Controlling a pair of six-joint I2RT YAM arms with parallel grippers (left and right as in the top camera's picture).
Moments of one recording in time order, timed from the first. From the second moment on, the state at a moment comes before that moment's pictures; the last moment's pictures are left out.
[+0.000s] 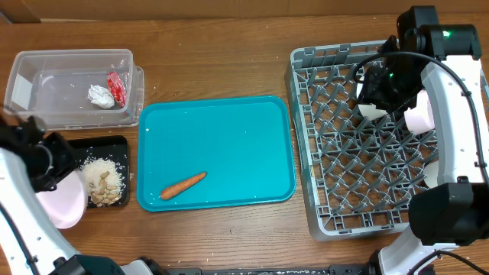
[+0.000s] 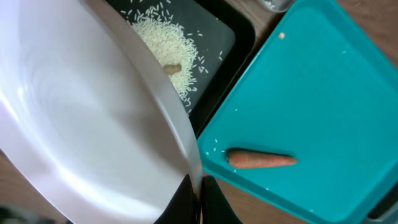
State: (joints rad) left arm 0.62 1.47 1.49 -1.44 0.17 -0.08; right arm -0.02 1.84 1.91 -1.52 -0.17 0.17
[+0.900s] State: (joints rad) left arm -0.03 1.20 1.49 -1.67 -0.15 -0.56; right arm -0.02 1.84 1.91 -1.51 -0.17 0.17
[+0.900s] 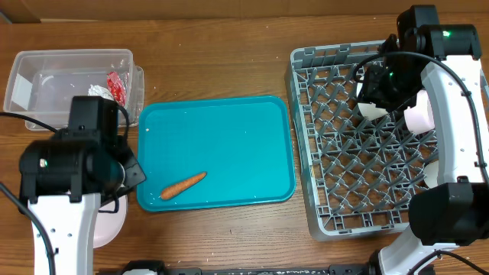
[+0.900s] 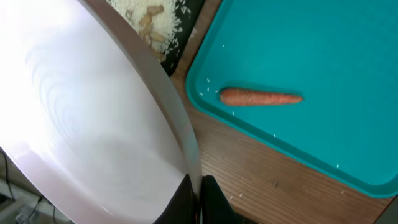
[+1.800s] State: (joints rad) left arm -0.34 1.61 1.48 -1.06 0.03 -0.57; right arm -0.02 1.84 1.91 -1.50 -0.17 0.17
